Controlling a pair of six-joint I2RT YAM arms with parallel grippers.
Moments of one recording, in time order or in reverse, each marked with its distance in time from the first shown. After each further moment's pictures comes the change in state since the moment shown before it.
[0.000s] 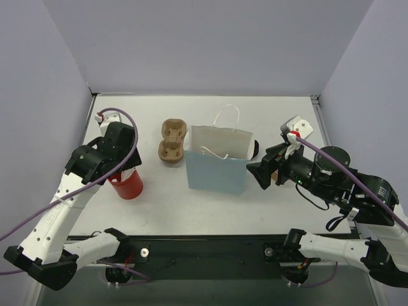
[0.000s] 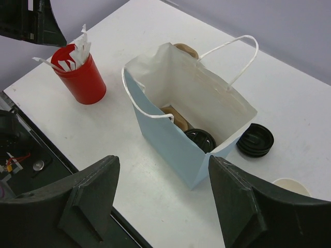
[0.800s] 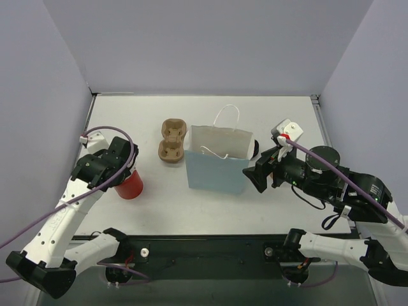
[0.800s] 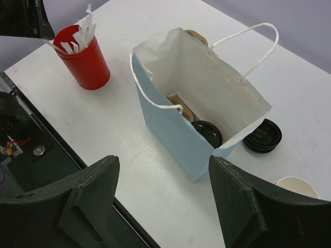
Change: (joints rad) left arm 0.045 -0.086 -0.206 -0.109 -0.193 -0.321; right arm 0.000 0.007 -0.034 -0.016 -0.050 -0.008
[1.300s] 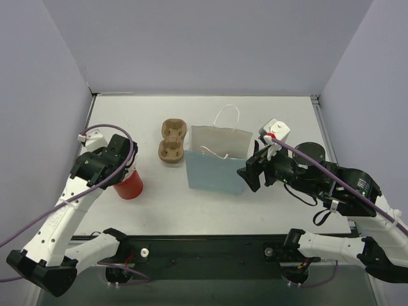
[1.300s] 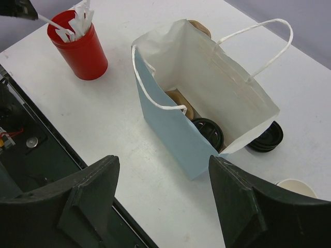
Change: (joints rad) left arm 0.012 0.019 -0.025 -0.019 -0.002 -0.020; right arm 0.000 0.048 0.000 0.000 -0.019 -0.025
